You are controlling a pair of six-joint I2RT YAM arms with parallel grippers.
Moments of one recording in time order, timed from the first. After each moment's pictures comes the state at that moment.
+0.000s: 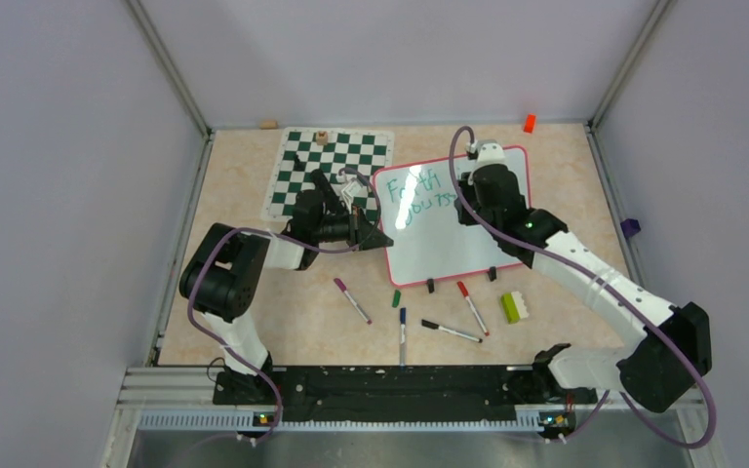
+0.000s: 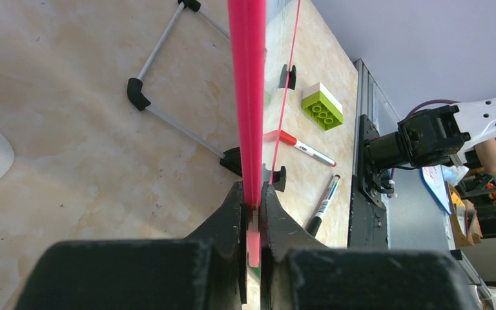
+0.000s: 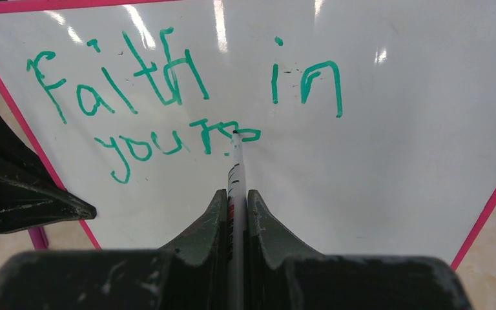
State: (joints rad) left arm -0.36 1.80 0.74 0.76 0.99 -0.54; right arm 0.58 1.24 1.04 -0.34 0.29 0.27
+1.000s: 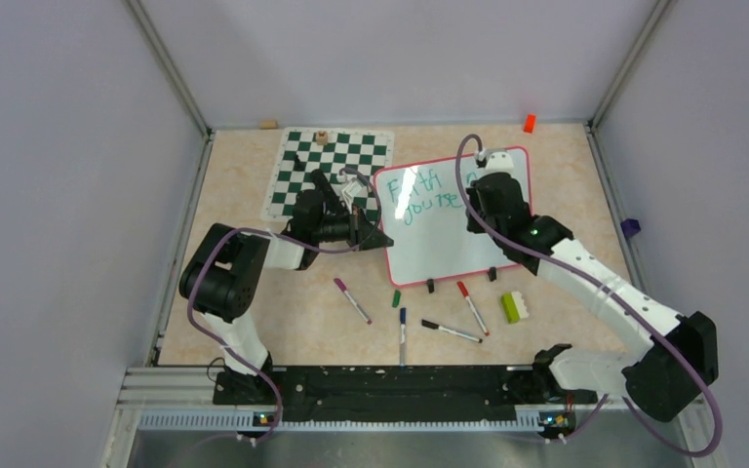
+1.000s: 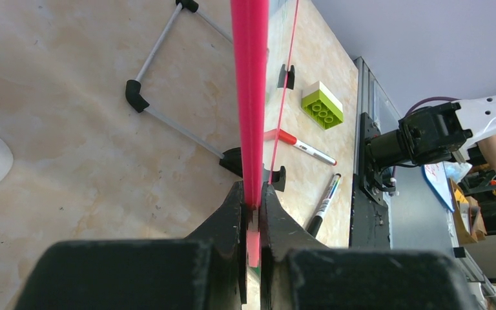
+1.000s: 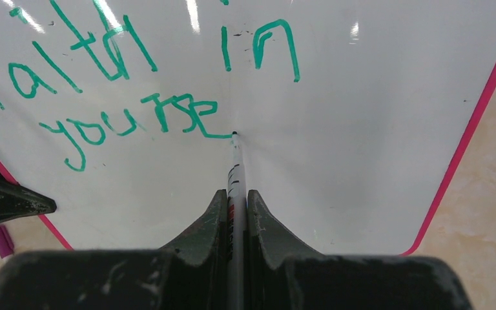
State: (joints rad) left arm -0.36 1.80 0.74 0.76 1.00 -0.53; right arm 0.58 1.20 1.00 -0.40 0.37 0.30
